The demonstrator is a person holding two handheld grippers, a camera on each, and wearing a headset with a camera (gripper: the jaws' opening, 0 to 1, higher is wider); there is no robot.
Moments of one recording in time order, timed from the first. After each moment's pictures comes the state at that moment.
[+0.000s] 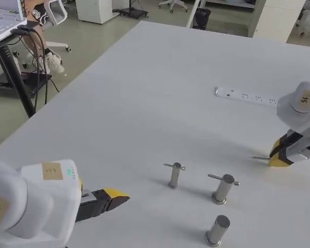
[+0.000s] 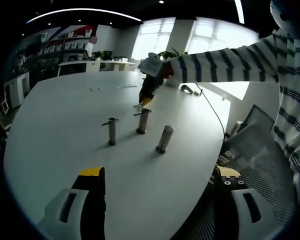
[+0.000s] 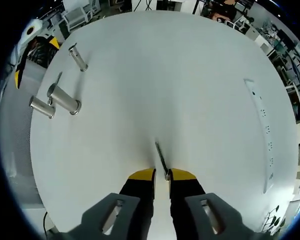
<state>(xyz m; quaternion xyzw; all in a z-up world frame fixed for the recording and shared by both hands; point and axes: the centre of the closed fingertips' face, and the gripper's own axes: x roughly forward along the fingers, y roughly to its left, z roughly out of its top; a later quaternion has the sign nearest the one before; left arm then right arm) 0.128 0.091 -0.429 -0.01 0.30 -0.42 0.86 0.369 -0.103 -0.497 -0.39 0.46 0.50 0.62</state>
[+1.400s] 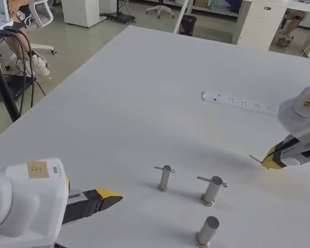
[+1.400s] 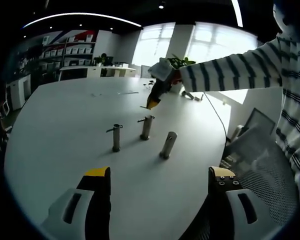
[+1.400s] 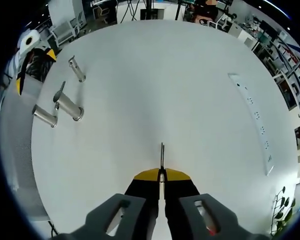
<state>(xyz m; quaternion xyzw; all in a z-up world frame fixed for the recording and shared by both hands) 0.138 0.095 -0.423 -0.02 0.27 -0.42 0.87 0.364 -0.117 -0.479 -0.38 0.43 0.47 0.67</state>
